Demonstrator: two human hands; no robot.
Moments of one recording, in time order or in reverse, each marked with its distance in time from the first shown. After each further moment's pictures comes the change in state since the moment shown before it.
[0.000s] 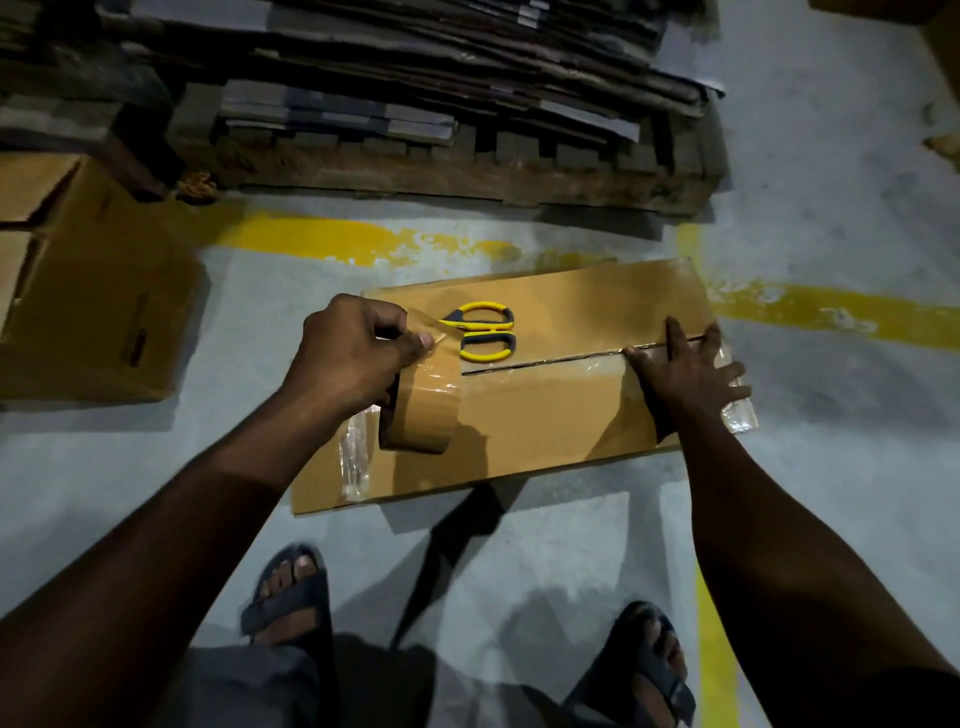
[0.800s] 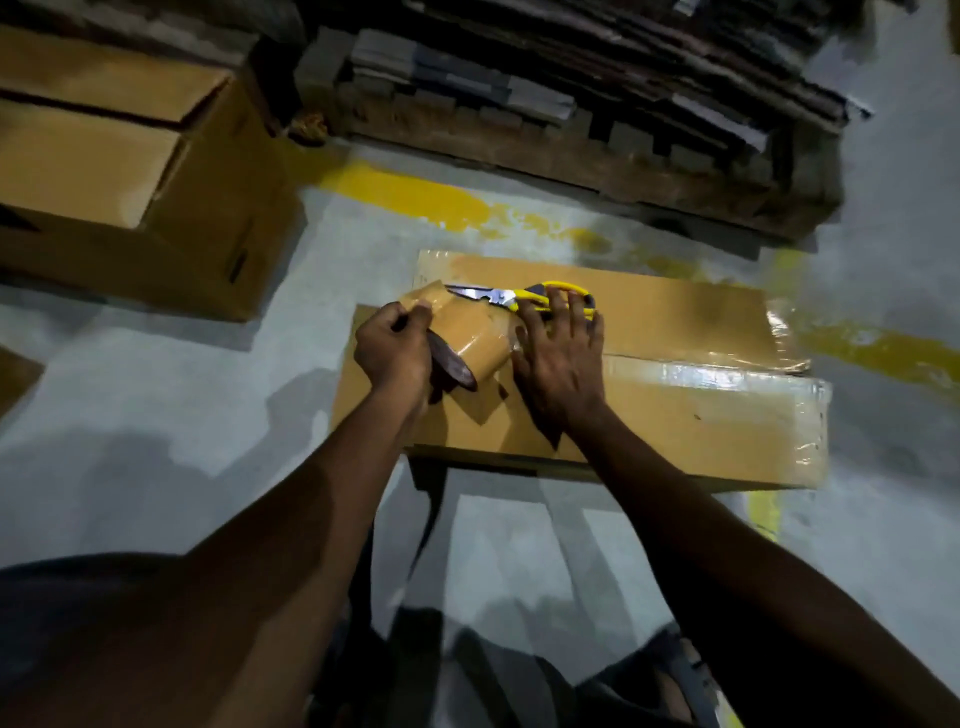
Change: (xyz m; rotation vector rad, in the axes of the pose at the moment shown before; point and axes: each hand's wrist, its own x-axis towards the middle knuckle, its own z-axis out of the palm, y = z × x) left_hand 0.015 -0.131 0.020 -0.496 0.620 -0.318; right_hand -0.149 -0.185 0.065 -0.081 0.373 -0.967
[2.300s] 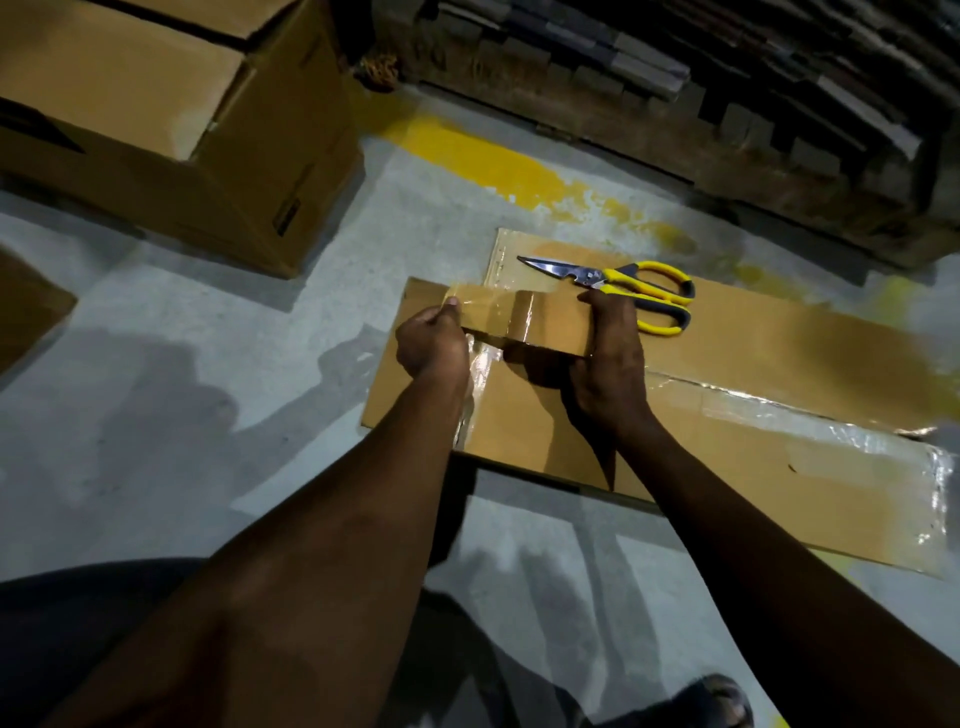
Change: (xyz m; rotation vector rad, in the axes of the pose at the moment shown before) left_hand 0.066 -0.059 0.011 -0.210 0.166 -0.424; right_hand 0.029 -0.036 0.025 0.585 0.164 -0.057
